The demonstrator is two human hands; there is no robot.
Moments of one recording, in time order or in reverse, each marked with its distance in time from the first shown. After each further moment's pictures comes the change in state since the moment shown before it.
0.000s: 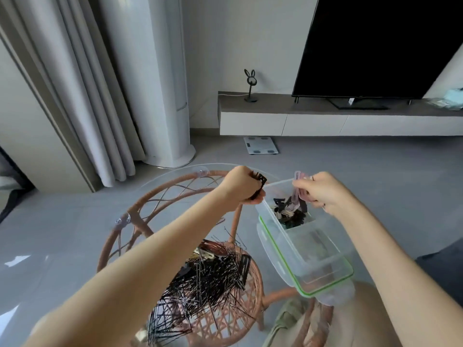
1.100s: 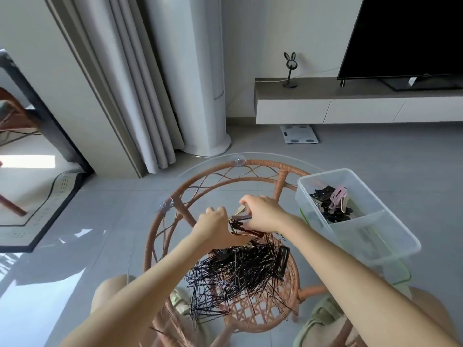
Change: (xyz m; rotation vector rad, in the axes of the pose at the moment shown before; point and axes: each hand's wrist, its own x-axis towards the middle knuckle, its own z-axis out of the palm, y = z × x) left_hand -0.046 -0.127 -0.054 0.922 0.084 -0.180; right_hand -0.029 0.000 0.165 -0.830 -0.513 -0.519
